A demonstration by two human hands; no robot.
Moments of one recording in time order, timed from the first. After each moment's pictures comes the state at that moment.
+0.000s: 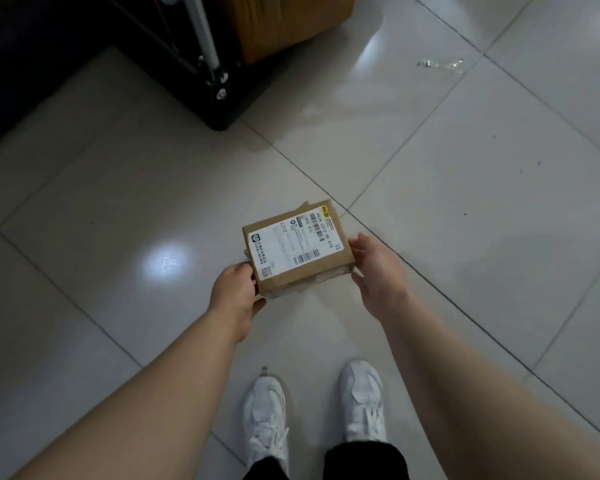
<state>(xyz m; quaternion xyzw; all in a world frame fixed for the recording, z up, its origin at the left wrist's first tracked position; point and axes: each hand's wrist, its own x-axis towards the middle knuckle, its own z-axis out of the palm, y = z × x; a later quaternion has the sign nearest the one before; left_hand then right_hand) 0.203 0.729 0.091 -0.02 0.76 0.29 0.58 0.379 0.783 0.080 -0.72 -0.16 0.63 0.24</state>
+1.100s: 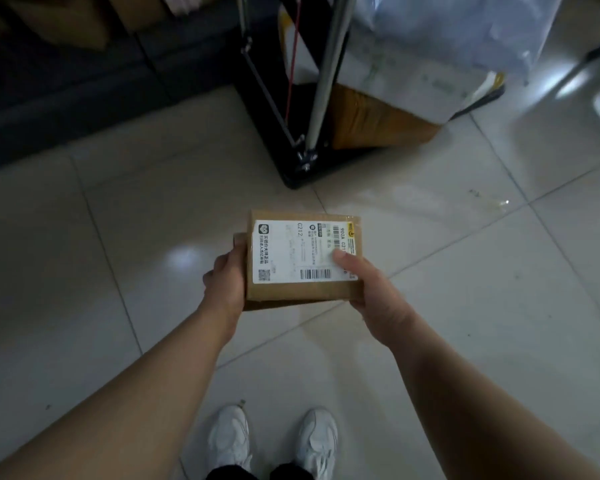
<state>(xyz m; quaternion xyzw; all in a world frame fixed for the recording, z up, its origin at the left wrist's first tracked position) 0.132 0.757 0.146 -0.02 0.76 0.39 0.52 0.312 0.864 0.198 -0.51 -0.42 0.75 0.05</state>
